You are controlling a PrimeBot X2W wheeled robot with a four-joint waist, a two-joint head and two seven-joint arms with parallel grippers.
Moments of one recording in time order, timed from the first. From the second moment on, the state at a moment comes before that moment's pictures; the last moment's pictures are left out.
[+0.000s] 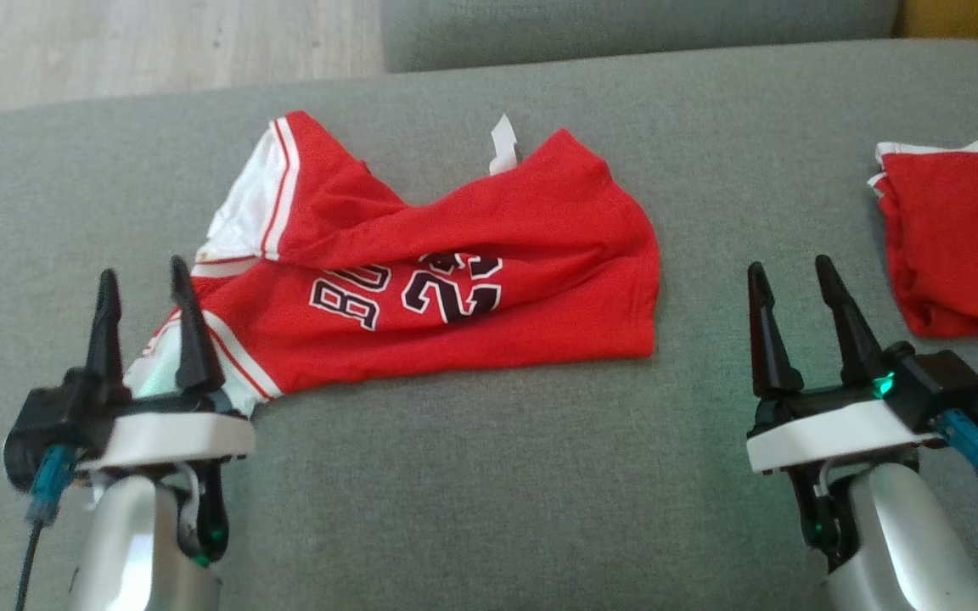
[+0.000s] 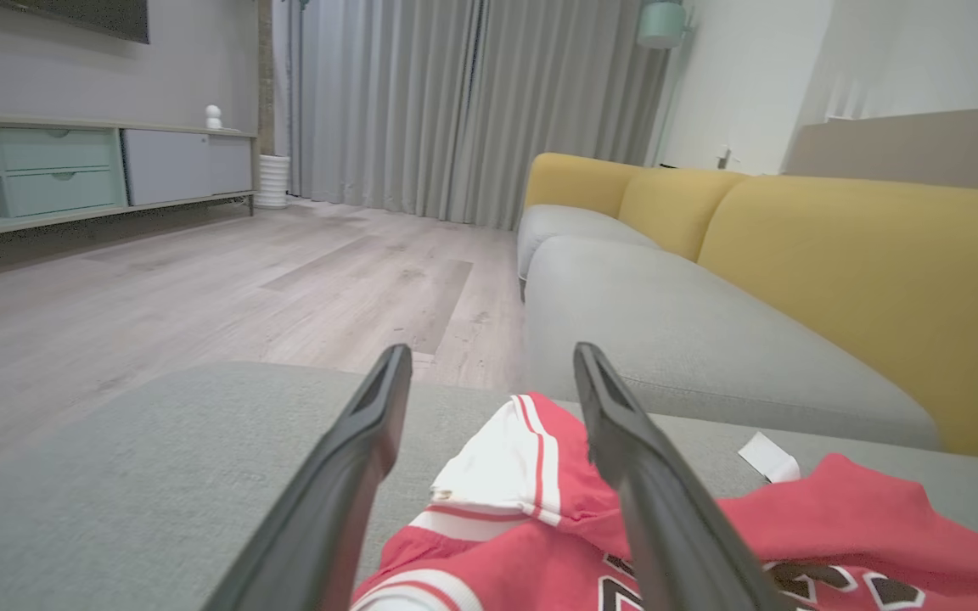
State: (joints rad) left arm -0.25 0.04 0.06 0.33 -0.23 -0.05 -0.25; right arm -0.18 -0.05 0.08 0.28 0.19 0.13 -0.25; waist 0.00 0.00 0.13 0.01
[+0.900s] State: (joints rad) left arm -0.74 0.23 -0.59 0.67 -0.21 -0.13 -0.06; right arm -0.28 -0.05 0.07 0.24 0.20 0.13 -0.25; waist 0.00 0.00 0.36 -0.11
